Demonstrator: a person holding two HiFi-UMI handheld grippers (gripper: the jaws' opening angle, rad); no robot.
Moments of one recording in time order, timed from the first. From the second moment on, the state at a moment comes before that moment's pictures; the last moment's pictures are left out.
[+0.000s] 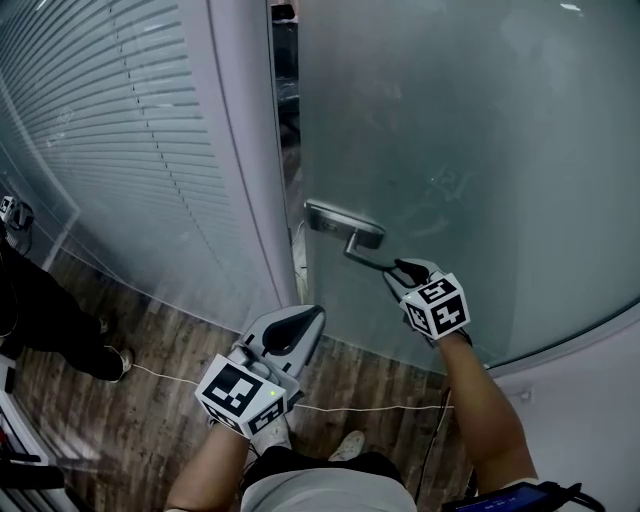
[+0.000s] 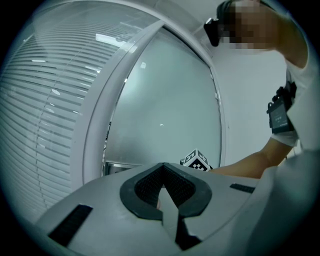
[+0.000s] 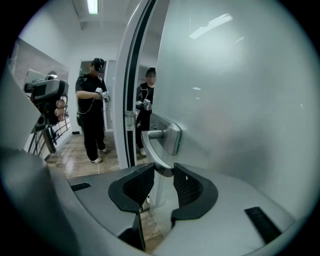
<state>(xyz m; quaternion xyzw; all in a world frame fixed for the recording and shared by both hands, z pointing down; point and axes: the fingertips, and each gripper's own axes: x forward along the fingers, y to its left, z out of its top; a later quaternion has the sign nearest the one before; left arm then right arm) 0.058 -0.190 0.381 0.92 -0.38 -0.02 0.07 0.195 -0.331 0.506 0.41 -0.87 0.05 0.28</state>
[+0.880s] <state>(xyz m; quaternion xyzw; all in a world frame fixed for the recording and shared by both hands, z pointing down) 0.061 -0.222 0.402 0.91 -0.40 0.00 0.07 0.225 -0.438 0.517 0.44 -0.86 0.06 0.26</state>
